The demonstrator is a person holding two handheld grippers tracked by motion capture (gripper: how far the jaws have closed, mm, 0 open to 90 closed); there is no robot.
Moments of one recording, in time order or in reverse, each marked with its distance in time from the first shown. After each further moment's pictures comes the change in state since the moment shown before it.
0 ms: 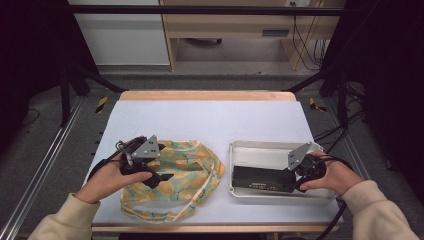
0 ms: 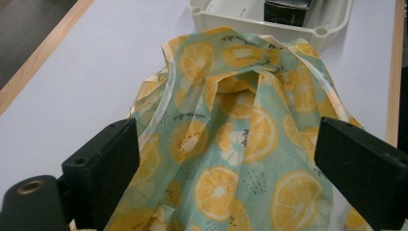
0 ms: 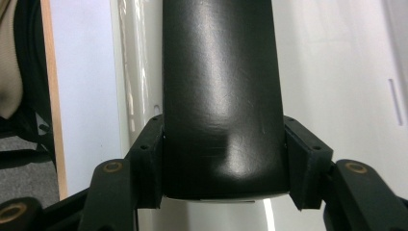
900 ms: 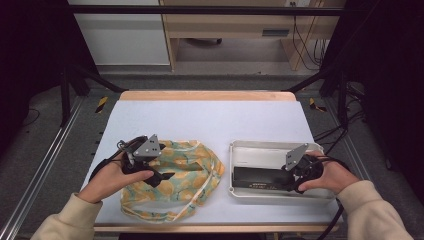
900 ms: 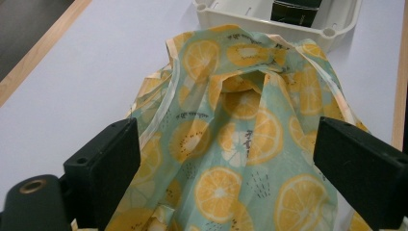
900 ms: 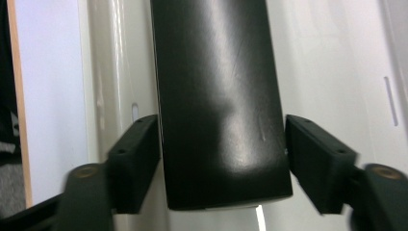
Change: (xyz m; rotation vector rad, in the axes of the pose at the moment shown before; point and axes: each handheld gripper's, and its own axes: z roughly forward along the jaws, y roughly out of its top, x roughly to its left) left arm 0.002 -0.002 0.003 0.008 0.002 -0.025; right arm -0.005 -0.003 0.011 -0.004 -0.046 -0.002
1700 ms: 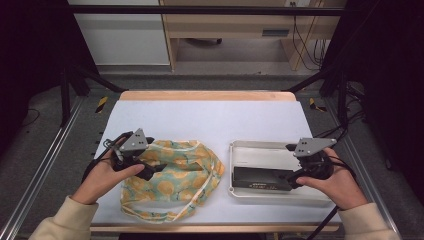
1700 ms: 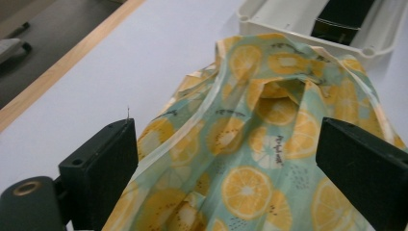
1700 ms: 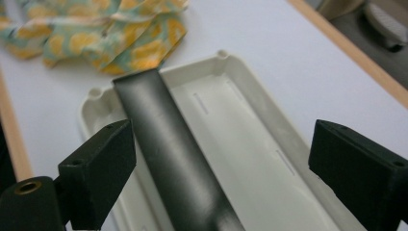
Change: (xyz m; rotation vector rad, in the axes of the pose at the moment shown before) left arm 0.016 -0.020 -0.017 -0.083 0.115 -0.123; right arm 0.037 0.039 -0.063 -0.338 -0.308 0.240
